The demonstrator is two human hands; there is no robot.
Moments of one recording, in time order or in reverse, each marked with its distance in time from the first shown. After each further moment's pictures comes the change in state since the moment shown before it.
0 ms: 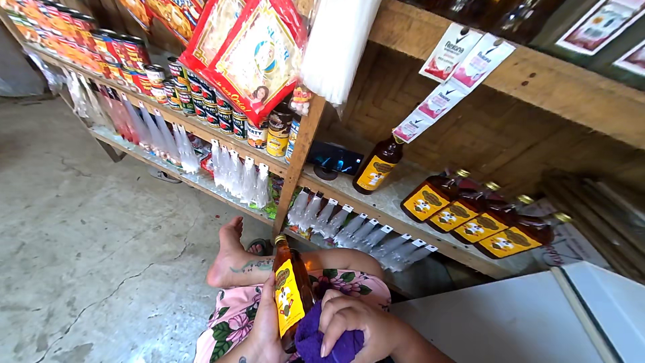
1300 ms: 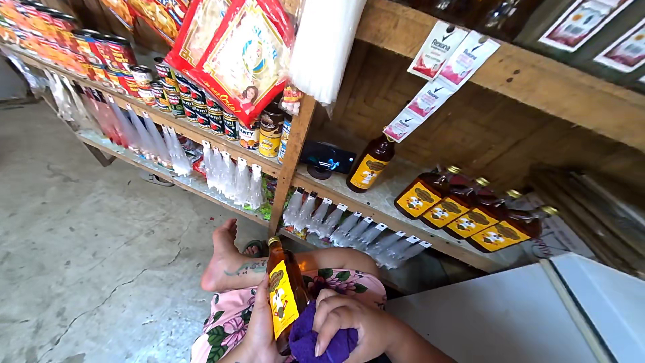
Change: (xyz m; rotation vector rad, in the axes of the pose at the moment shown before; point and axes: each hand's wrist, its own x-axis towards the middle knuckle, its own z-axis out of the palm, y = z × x) left_hand -0.001 0.000 0.002 0.001 0.010 -0.004; right_hand -0.001 0.002 0.001 0.014 0.025 -0.004
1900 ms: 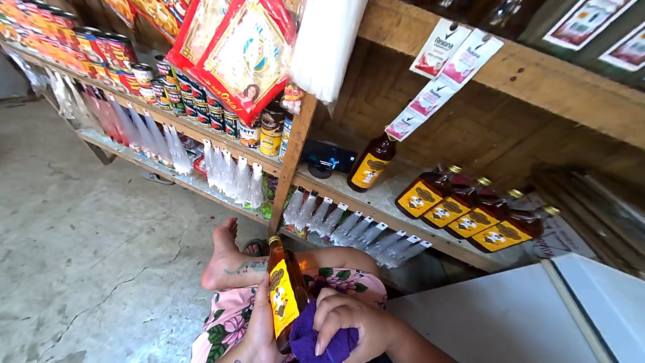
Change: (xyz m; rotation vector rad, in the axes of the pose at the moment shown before) left_hand 0.000 0.000 0.000 -0.017 -0.009 -0.004; right_hand -0.001 -0.001 -0.001 -0.014 -0.015 0.008
